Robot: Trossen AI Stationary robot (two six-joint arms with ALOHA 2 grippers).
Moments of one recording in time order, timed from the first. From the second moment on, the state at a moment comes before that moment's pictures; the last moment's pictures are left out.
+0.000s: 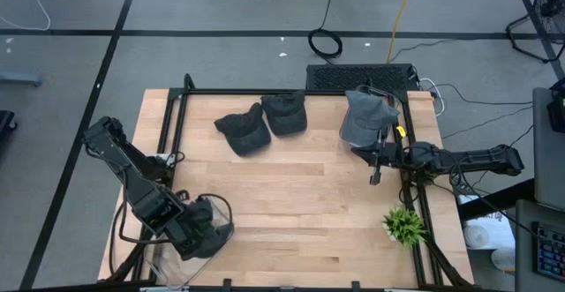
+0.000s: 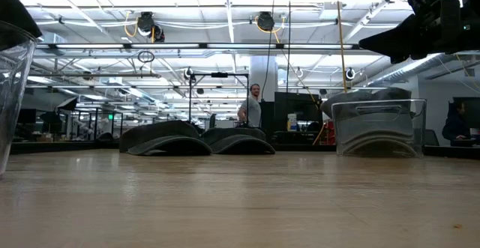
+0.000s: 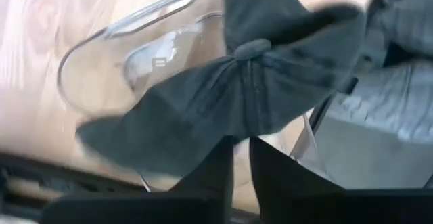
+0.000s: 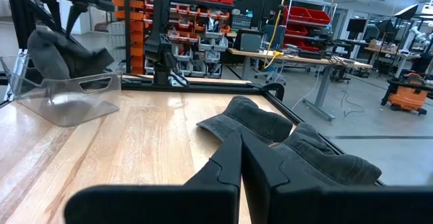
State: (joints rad) left arm -0.79 1.47 1.38 -1.29 0.02 -1.20; right arm 0.05 0.24 0.09 0.15 0.26 -0.09
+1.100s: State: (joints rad) left arm -0.72 1.45 1.39 -1.04 -0.17 -1.05; right arm 0.05 0.24 0.09 0.15 0.26 -0.09
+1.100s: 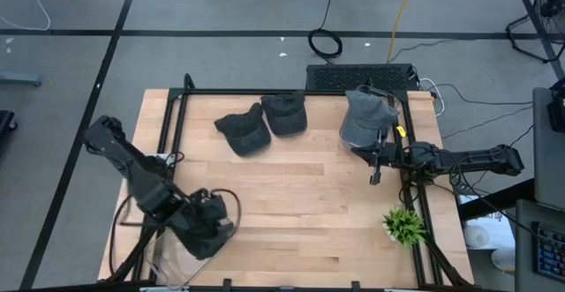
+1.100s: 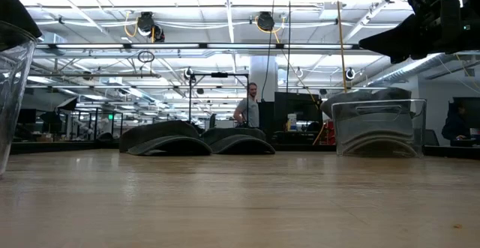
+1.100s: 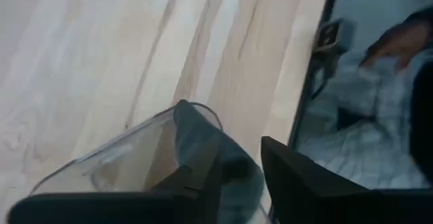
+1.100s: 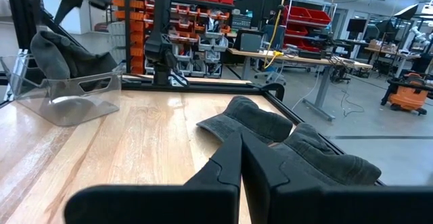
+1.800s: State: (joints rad) left arm -0.60 1.67 1.38 -1.05 0.11 -0.88; right arm 0.05 0.25 0.09 0.16 0.26 -0.09
